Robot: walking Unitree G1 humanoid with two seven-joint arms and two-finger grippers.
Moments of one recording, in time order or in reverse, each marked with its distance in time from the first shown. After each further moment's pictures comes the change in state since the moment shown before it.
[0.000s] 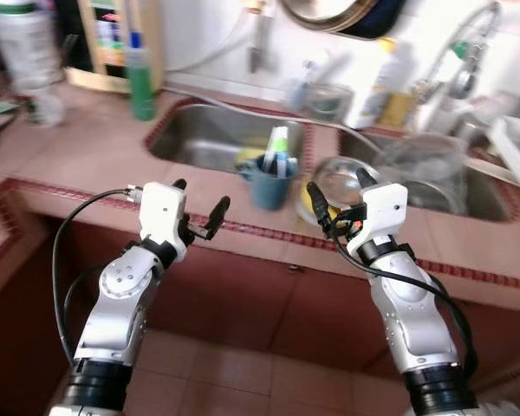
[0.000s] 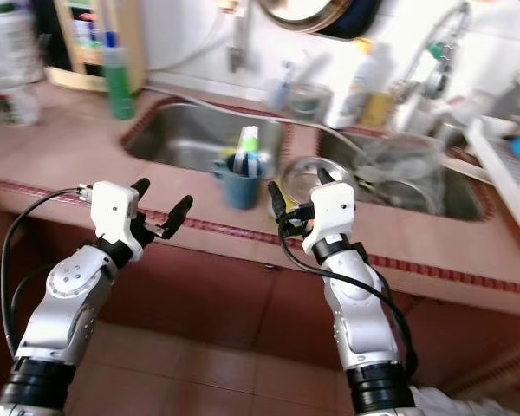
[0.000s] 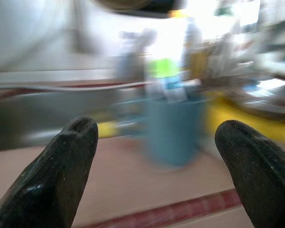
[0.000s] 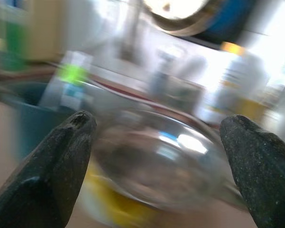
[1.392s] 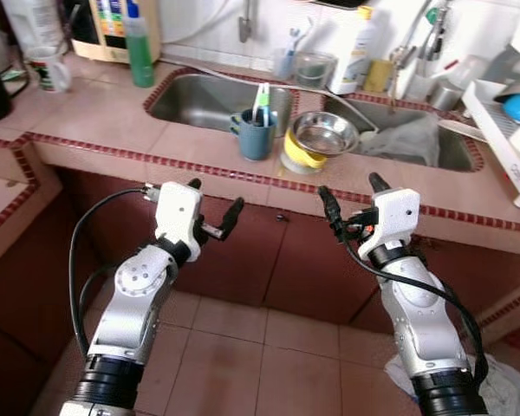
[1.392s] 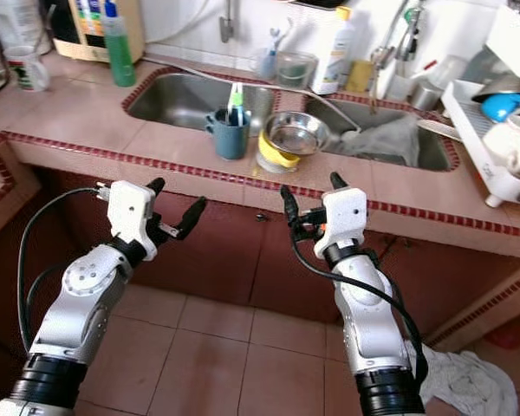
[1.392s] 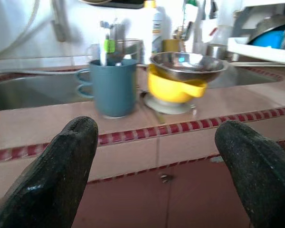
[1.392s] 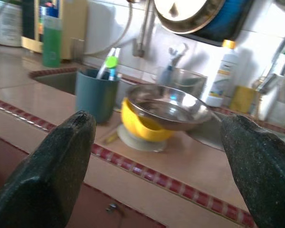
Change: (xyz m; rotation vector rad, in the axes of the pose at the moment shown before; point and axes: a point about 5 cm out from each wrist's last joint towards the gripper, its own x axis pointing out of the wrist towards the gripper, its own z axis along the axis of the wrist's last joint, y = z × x) left arm -0.001 0.011 0.002 0.041 0.010 0.033; right arm 0.001 0.005 0.002 0.002 -0.024 0.012
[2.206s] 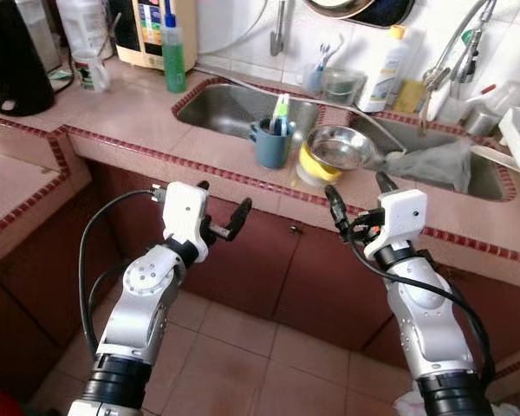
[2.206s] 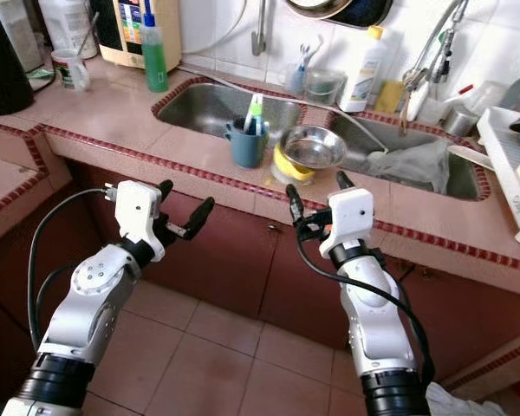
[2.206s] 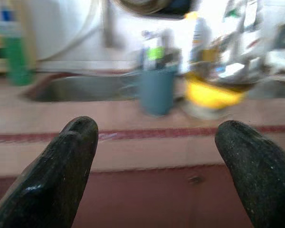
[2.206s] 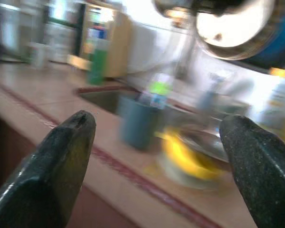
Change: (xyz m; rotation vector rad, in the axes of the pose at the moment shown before) left arm 0.001 0.000 -0.001 -0.015 0.006 0.009; right arm -0.001 0.004 0.001 -0.003 -0.023 0.017
